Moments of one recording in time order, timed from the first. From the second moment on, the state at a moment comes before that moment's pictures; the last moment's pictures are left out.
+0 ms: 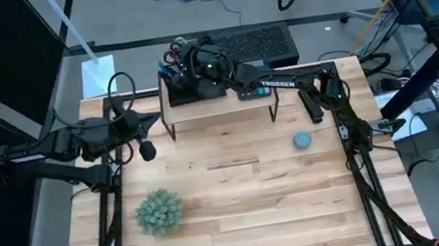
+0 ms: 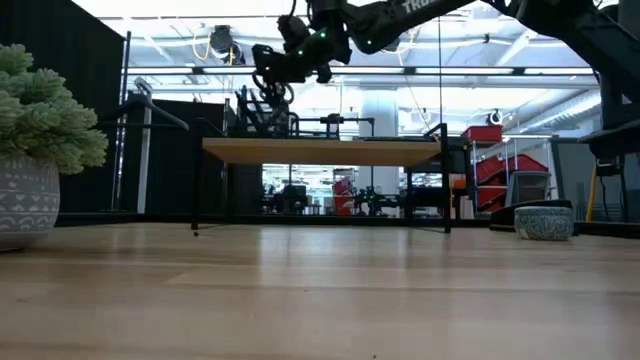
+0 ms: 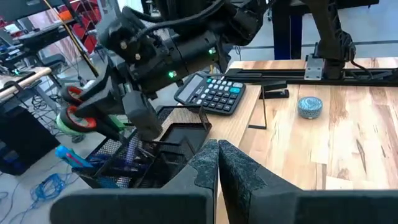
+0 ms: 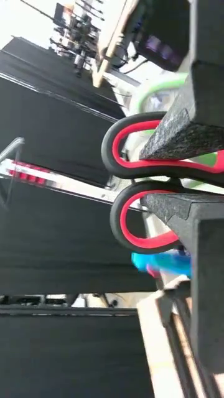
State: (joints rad) left arm -0.05 0.81 1.04 -0.55 -0.54 0.08; right arm -0.38 2.17 1.97 0.13 0.37 -0.17
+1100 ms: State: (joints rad) left arm -0.05 0.81 1.04 -0.55 -0.53 0.09; right arm -0.33 2.17 1.96 0.14 0.36 -0.26
